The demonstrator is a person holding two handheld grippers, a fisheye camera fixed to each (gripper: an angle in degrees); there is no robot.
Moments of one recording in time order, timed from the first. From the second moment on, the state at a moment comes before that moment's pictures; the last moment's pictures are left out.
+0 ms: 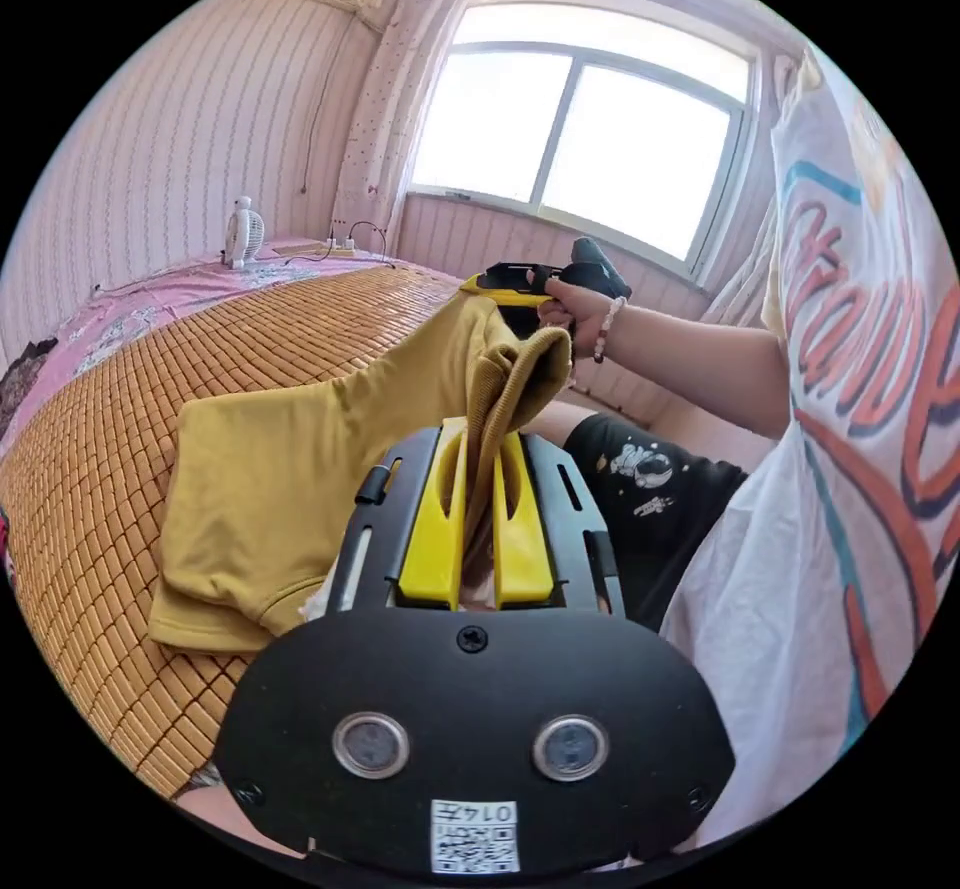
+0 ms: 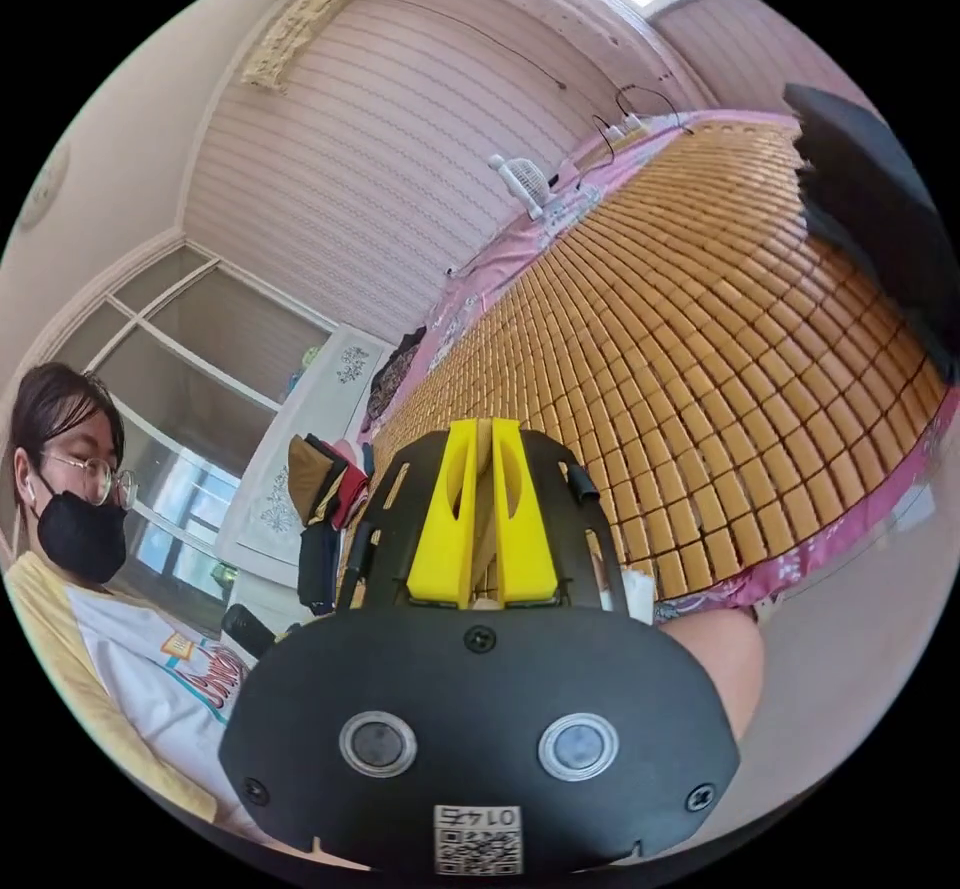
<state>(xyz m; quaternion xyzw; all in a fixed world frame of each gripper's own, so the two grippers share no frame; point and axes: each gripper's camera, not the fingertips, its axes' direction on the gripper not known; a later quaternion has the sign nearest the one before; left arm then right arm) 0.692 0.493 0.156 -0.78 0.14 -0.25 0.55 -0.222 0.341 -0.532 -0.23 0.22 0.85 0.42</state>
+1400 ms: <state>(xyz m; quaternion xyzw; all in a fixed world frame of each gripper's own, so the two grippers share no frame) 0.501 0.494 0.039 -0.79 -0.32 -0.29 0.43 -0.163 0.357 -0.226 -0.43 -0.24 0.68 0.55</state>
